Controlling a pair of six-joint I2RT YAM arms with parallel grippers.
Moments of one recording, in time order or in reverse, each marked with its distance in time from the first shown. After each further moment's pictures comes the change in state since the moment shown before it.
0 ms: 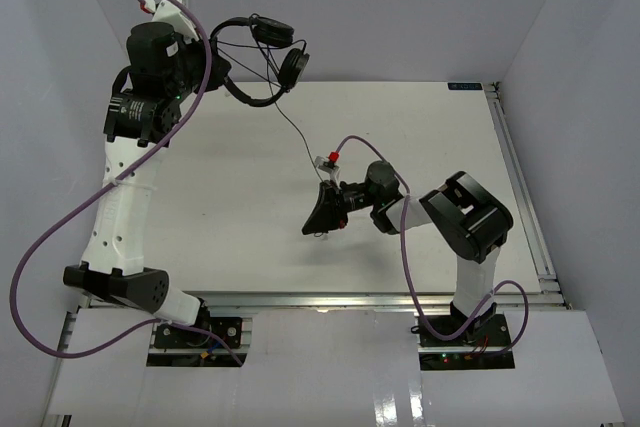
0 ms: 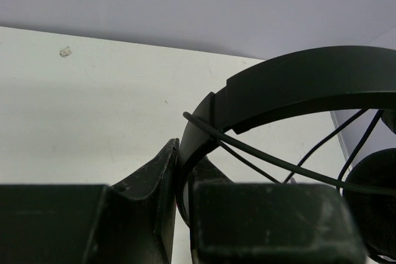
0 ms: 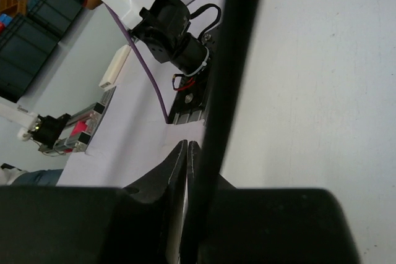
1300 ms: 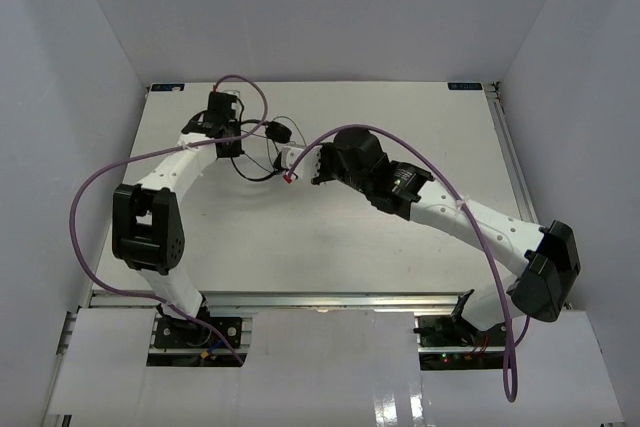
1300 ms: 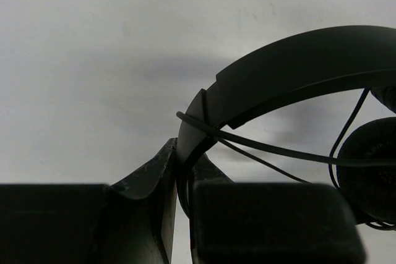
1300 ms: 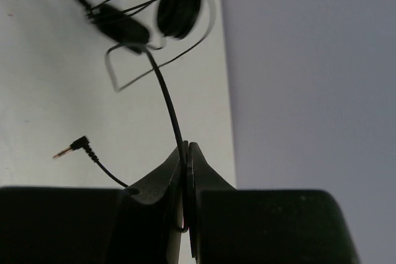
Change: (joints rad) left arm 0.038 0.252 -0.579 0.236 -0.266 0.213; right arm 0.272 -0.472 0.493 -1.512 1.381 -1.761
